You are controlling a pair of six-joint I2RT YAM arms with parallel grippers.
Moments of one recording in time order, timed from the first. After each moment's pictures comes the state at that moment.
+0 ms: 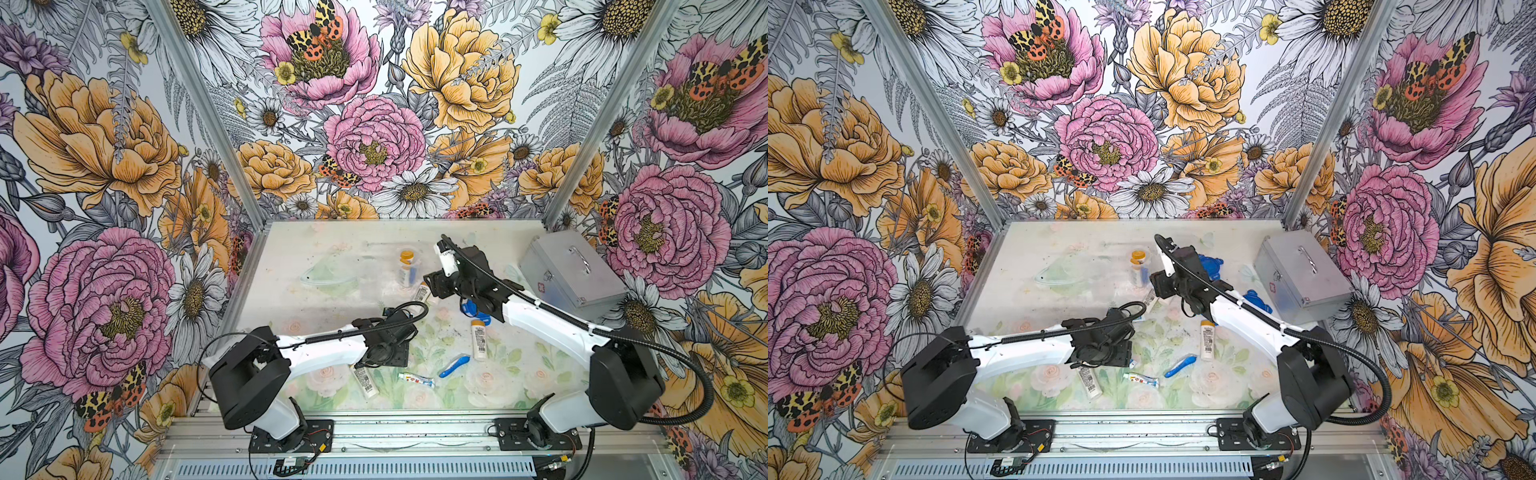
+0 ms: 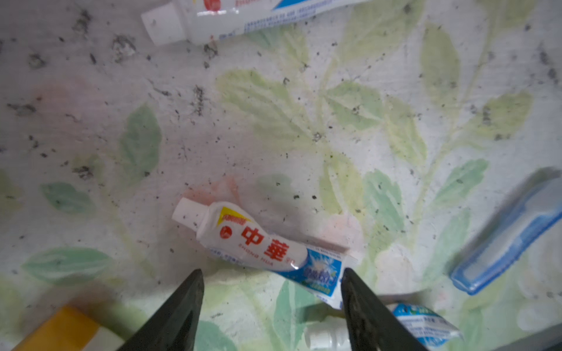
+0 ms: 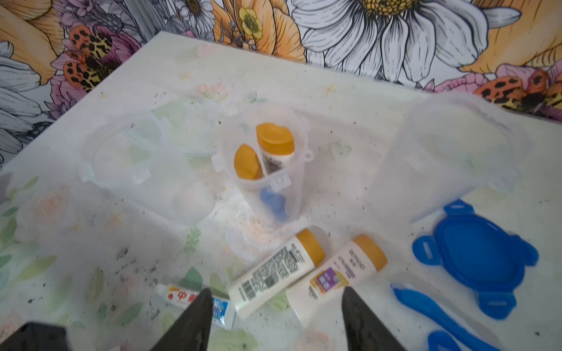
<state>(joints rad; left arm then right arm) -0.98 1.56 0.85 -0.58 -0.11 -0.85 0.55 1.43 0.96 -0.19 -0.04 0.13</state>
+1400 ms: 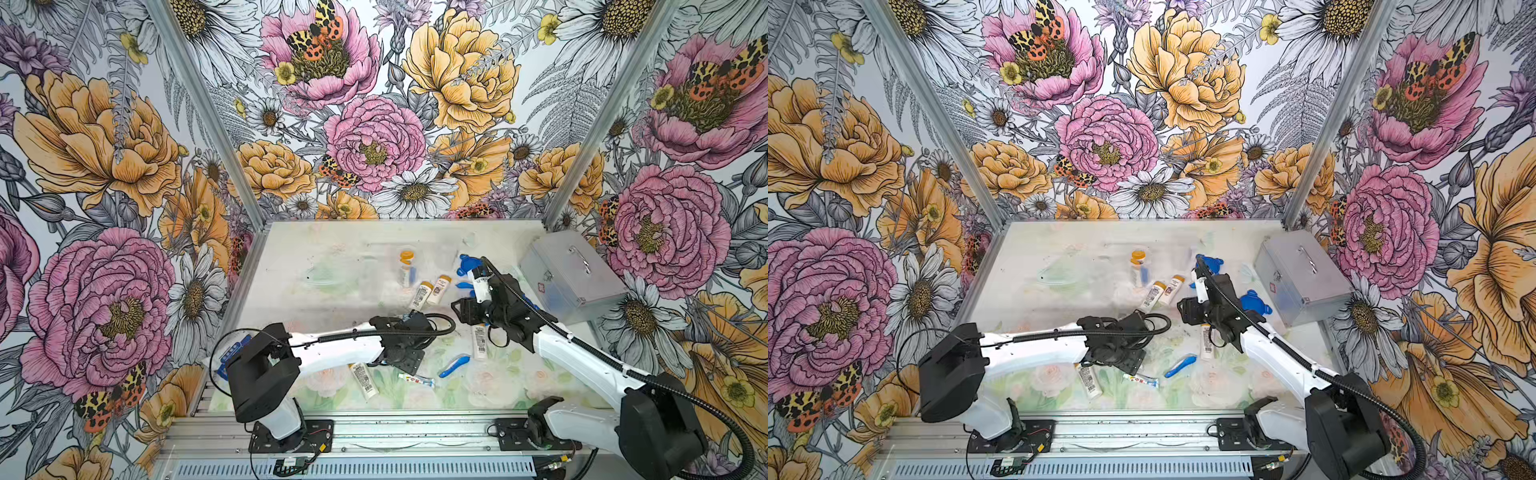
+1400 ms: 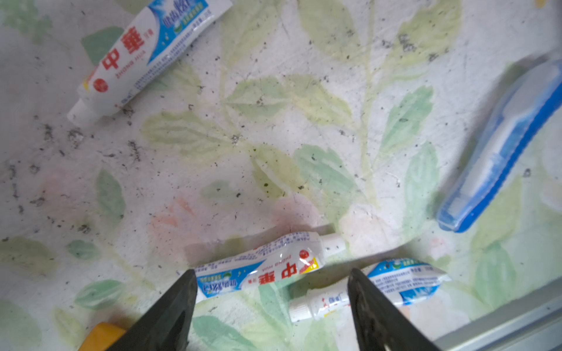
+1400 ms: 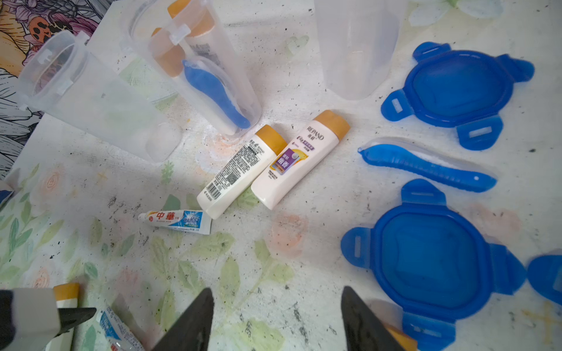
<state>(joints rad) -1.07 1.60 1.01 -0.74 -0.17 -0.54 0.40 1.20 0.67 -0.23 -0.18 0.27</state>
